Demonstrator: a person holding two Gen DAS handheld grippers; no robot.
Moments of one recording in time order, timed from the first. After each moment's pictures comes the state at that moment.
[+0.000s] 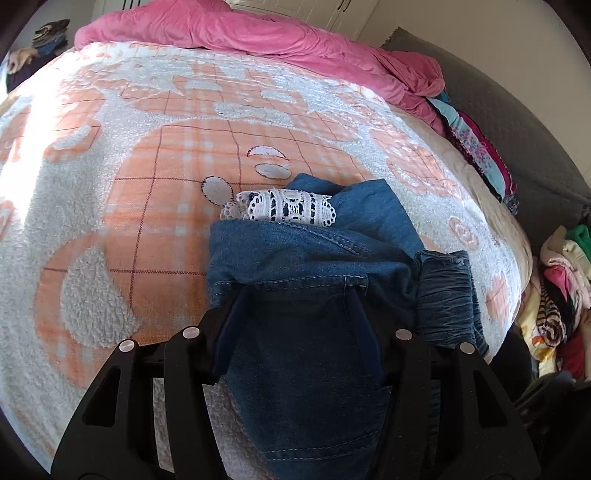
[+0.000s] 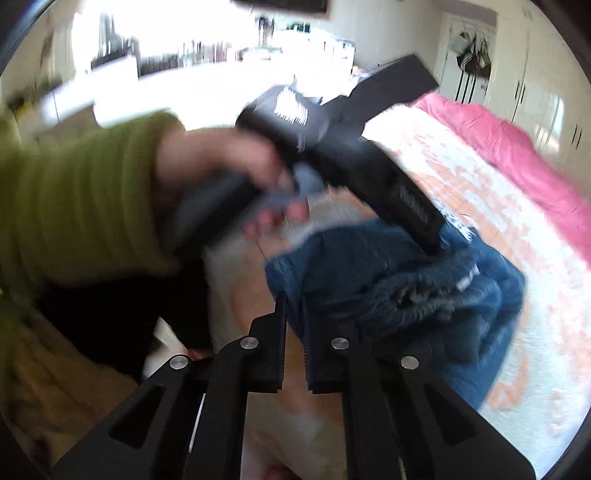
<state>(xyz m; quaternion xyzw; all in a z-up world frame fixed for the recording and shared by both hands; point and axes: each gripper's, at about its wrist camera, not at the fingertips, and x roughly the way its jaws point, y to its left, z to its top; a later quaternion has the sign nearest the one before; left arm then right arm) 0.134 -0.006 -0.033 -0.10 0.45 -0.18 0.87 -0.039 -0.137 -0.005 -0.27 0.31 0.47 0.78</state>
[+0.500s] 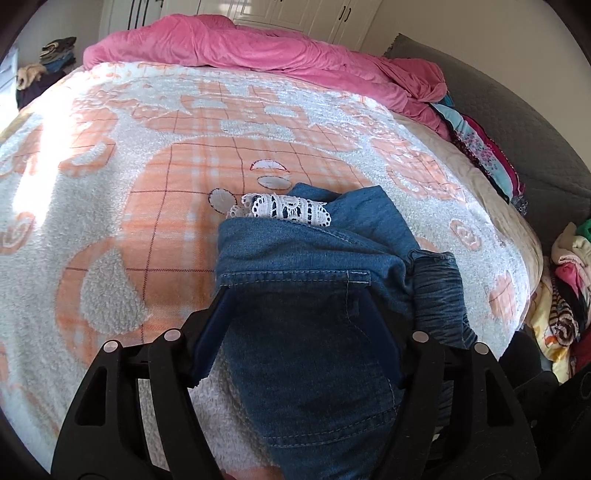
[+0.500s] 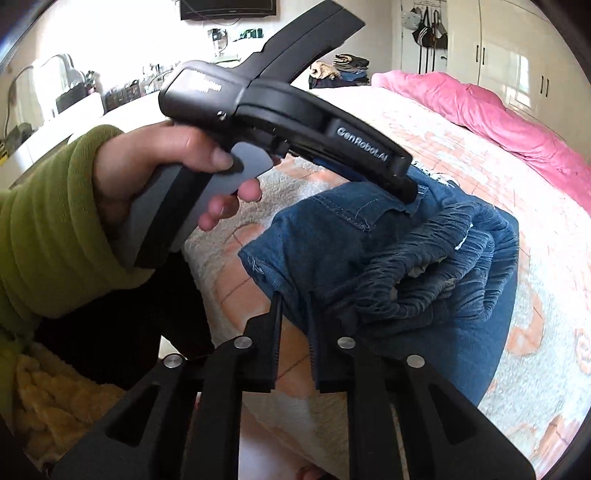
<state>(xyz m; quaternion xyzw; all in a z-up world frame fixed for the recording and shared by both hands) 0.118 -0.013 -0.018 -0.08 0.42 -0.16 0.89 -0.029 -0.156 -0.011 -0.17 0.35 0.44 0.81</state>
